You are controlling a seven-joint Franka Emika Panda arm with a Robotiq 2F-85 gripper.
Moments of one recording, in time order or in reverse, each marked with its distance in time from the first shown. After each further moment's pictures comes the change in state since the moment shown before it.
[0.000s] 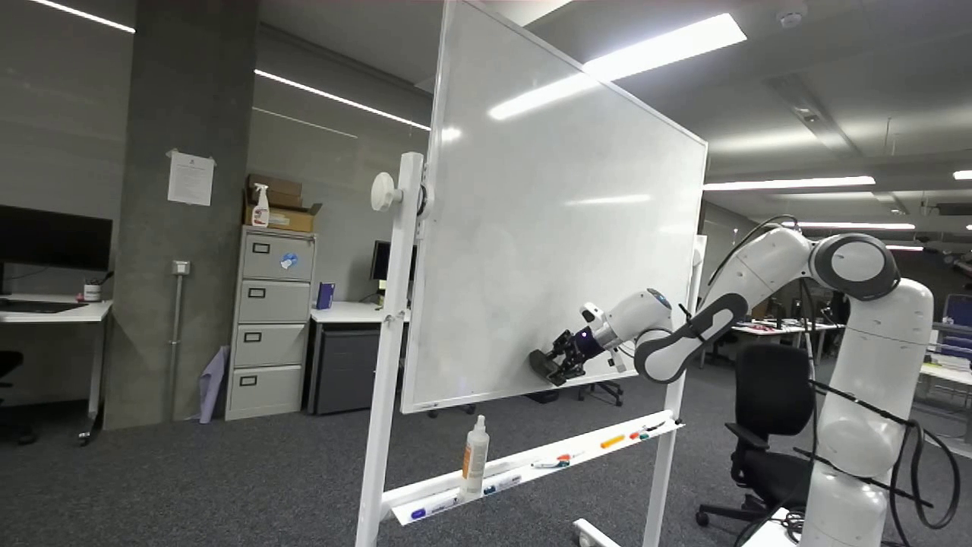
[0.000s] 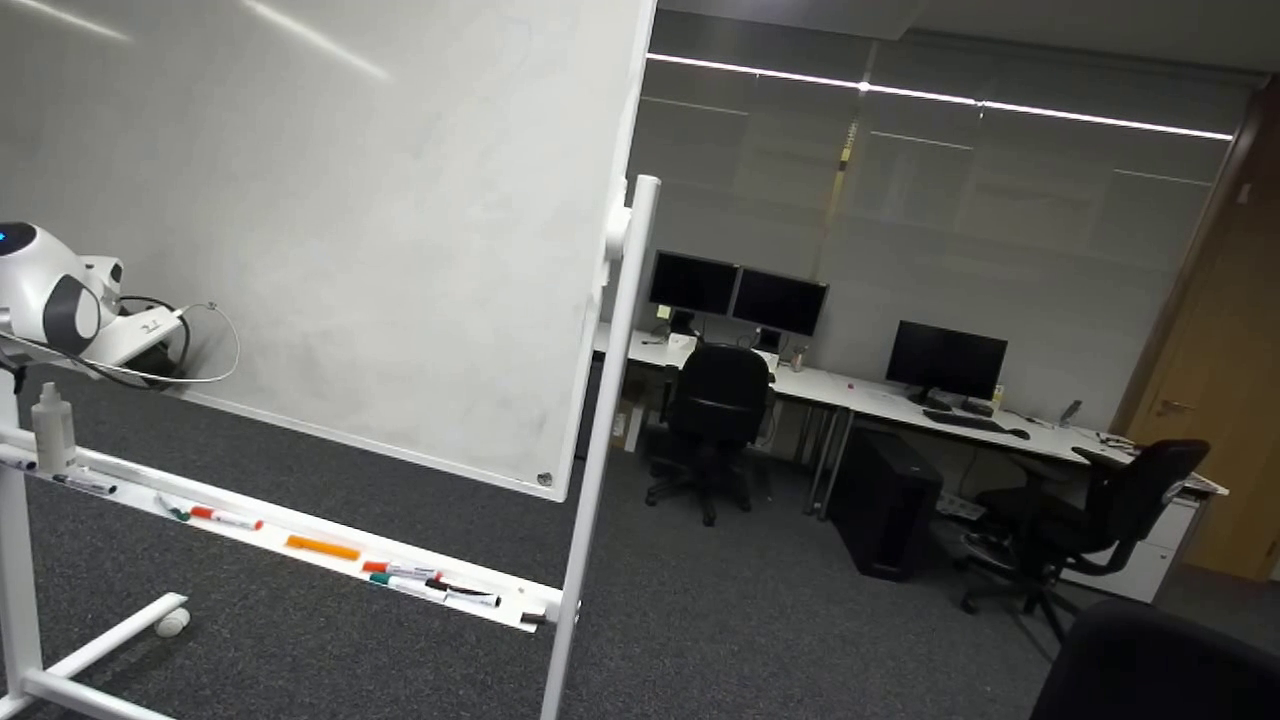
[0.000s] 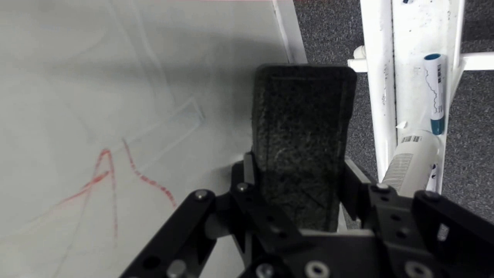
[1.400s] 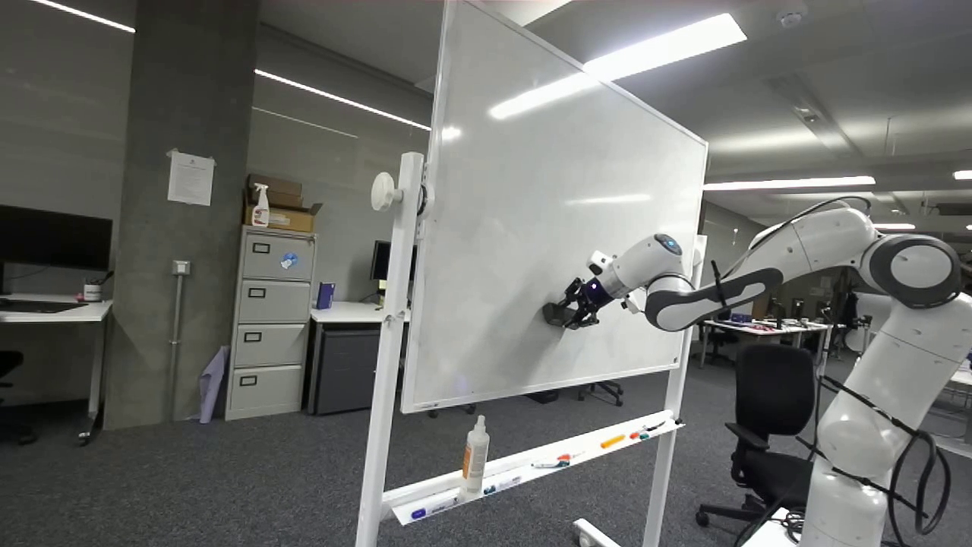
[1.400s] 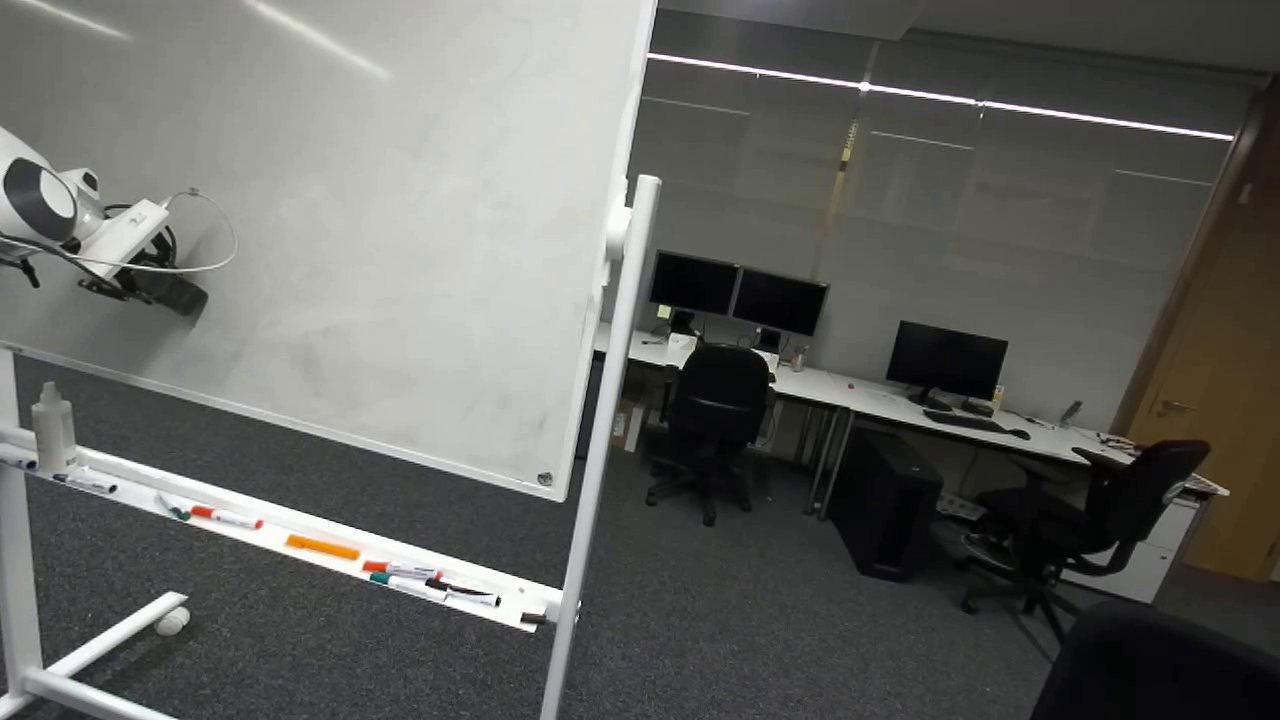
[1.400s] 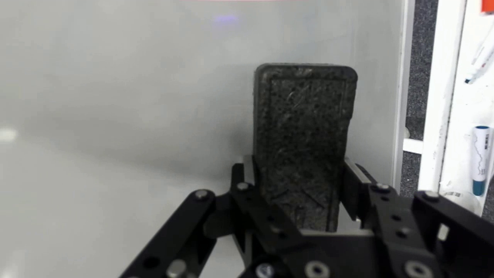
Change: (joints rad) arm 0.004 -0.236 -0.009 0.158 -0.238 -0.414 0.000
